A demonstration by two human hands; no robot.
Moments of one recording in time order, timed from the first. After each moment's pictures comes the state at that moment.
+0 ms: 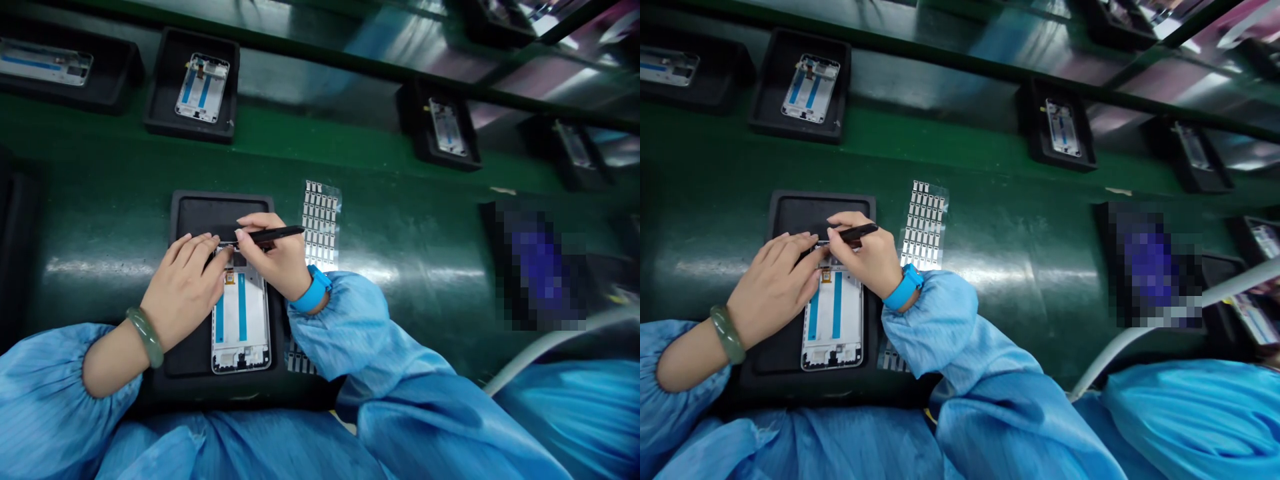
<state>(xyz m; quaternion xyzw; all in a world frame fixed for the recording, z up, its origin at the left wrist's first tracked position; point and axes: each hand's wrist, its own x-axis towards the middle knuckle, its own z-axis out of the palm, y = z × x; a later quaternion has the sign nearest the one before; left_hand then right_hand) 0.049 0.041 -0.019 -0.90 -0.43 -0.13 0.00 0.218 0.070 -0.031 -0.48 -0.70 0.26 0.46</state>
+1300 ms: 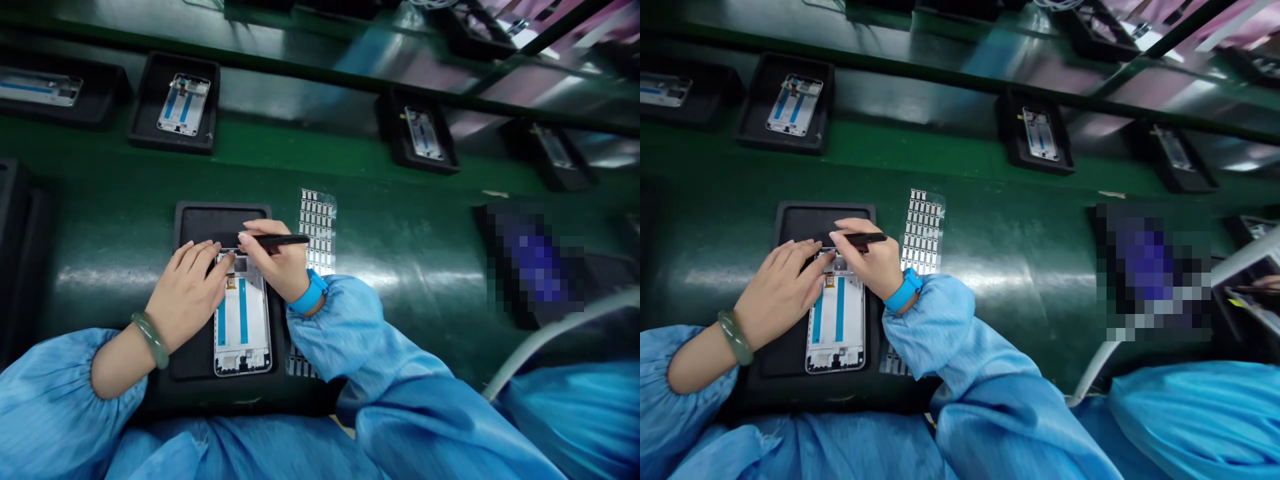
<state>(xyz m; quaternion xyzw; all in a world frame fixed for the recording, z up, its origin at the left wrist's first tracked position) 0.049 0.042 -0.022 -0.90 -0.42 -0.11 0.01 0.221 0.071 -0.037 -0.47 -0.65 0.27 0.52</state>
